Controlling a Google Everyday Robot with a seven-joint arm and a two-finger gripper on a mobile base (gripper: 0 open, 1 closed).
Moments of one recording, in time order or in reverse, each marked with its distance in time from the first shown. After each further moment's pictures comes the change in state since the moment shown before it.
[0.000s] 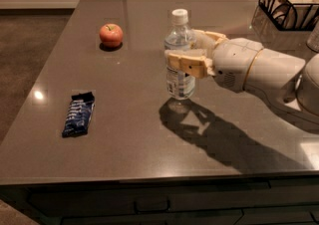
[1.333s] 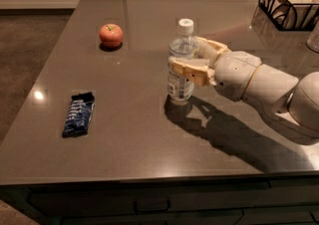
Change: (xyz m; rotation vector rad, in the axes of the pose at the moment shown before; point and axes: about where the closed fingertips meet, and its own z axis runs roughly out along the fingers) arm 0.023 -0.011 0.000 0.001 -0.110 -0.021
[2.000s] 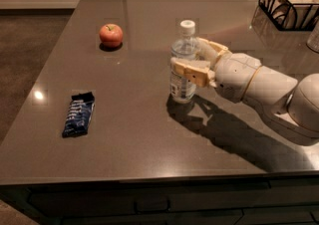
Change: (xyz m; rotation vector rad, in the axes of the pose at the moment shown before) arm 0.007 -0.002 0.000 -0.002 0.004 -0.006
